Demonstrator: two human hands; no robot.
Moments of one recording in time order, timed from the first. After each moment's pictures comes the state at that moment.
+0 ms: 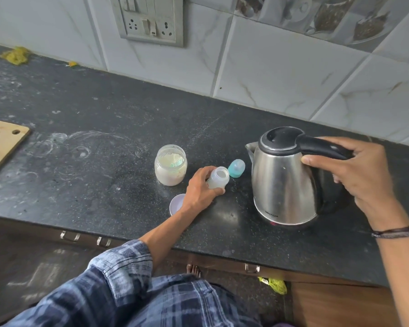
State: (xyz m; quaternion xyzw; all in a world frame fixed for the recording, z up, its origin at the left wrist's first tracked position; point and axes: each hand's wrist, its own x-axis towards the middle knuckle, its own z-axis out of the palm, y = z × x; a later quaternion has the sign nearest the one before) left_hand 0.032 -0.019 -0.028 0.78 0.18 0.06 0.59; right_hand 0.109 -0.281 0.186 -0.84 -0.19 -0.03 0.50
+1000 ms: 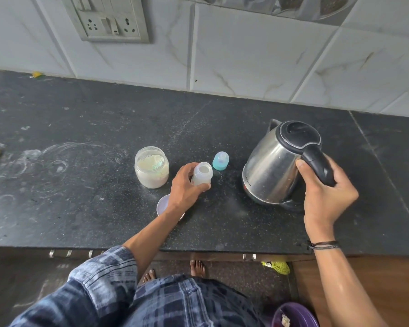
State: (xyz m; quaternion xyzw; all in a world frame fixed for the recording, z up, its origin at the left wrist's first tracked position) left_hand 0.033 -0.017 -0.027 0.78 0.18 0.06 0.59; right_hand 0.069 -0.292 0.078 -0.72 0.04 -0.30 0.63
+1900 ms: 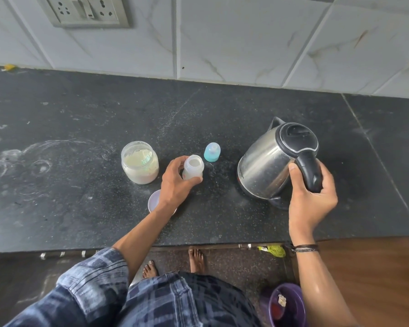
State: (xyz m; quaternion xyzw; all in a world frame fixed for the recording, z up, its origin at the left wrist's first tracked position) left_hand 0.031 -0.018 -0.034 0.77 0.19 0.06 0.61; right_hand 0.044 -0.286 0.053 -0.74 0.12 -0.31 0.59
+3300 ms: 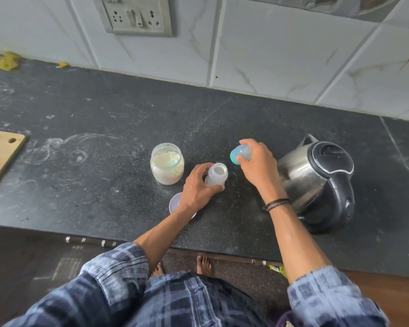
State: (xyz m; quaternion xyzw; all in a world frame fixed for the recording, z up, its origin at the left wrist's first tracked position) left_hand 0.031 -0.015 -0.030 0.80 0.18 0.06 0.57; right_hand 0.130 -0.160 0.050 -0.96 -0.12 0.04 0.27
